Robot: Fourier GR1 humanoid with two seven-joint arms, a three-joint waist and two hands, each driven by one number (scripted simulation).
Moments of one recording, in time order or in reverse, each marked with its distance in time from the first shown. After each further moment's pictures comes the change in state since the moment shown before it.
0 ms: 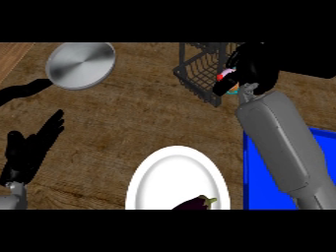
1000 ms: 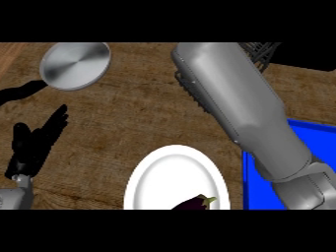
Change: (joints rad) left arm -0.045 -0.022 -0.001 0.016 -0.005 0.021 0.027; right arm -0.553 0.142 -0.033 0.355 0.539 -0.055 0.218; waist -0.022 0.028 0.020
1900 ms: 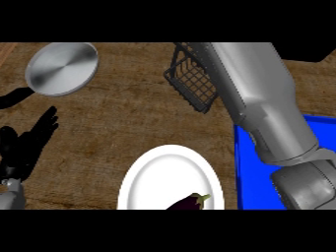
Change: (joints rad) left arm 0.025 0.014 0.044 -0.001 0.011 0.010 -0.022; right arm -0.101 -0.004 -0.278 0.200 0.109 -0.286 -0.106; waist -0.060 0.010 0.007
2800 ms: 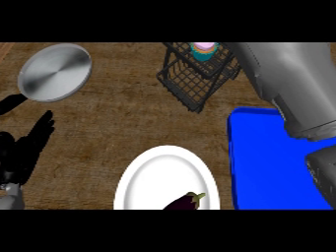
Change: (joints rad) left arm 0.023 -0.011 0.021 0.021 -0.005 0.013 -0.032; right arm -0.232 -0.128 0.006 0.450 0.124 0.371 -0.117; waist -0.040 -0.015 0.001
